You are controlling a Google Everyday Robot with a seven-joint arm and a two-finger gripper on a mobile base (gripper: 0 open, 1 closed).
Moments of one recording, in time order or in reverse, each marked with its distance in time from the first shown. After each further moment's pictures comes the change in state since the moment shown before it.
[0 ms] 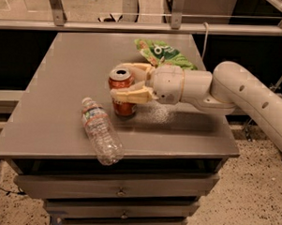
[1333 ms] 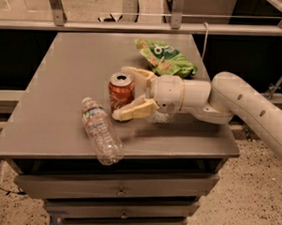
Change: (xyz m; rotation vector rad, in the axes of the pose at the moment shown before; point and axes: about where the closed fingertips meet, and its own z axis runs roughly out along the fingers) arm 0.011 0.021 -0.001 -0.049 -0.049 0.071
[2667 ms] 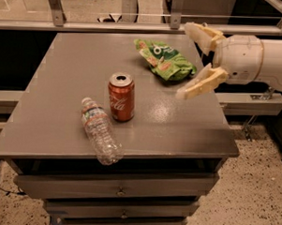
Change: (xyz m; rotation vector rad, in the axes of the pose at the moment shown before) arm -0.098 -0.017 -0.123 0.104 0.148 -0.157
